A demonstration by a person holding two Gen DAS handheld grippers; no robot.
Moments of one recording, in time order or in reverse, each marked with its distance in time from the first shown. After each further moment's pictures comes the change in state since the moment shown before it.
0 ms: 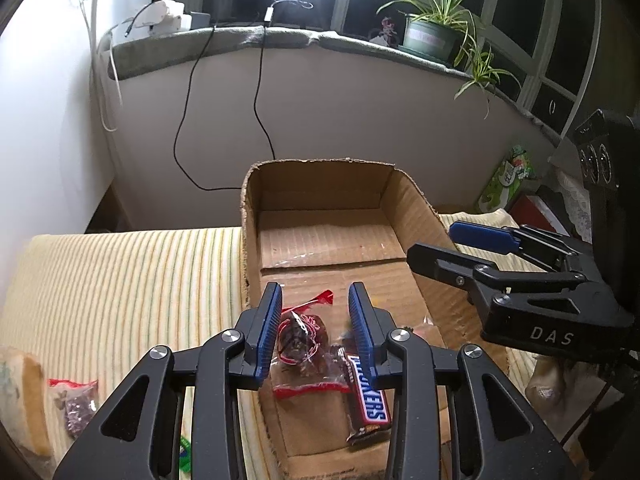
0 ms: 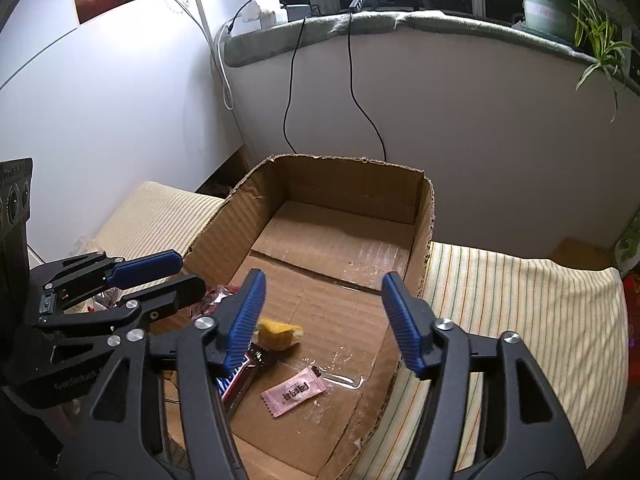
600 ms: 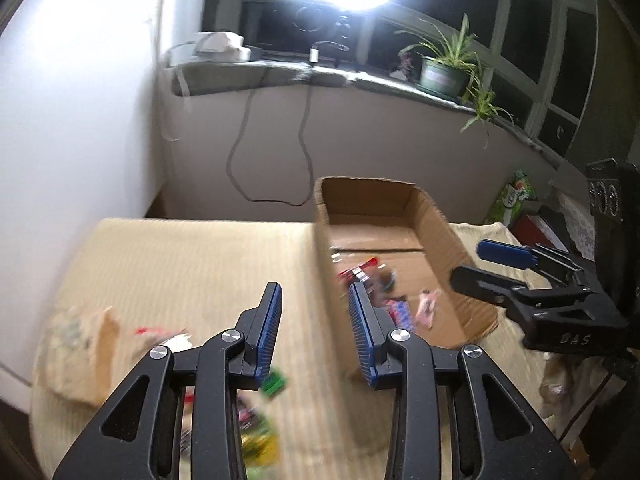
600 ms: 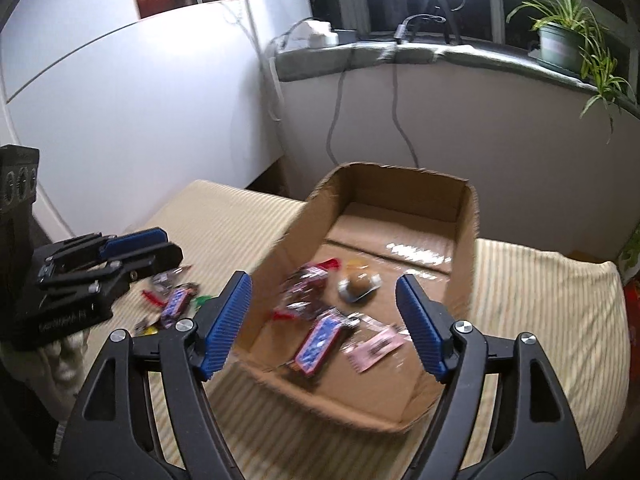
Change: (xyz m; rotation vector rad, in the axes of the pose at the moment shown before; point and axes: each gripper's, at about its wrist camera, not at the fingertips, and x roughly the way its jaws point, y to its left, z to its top) left arm -0.099 0.049 -0.043 -0.046 -0.105 0.062; right arm -0.057 0.068 -0.028 -0.053 -0.063 0.068
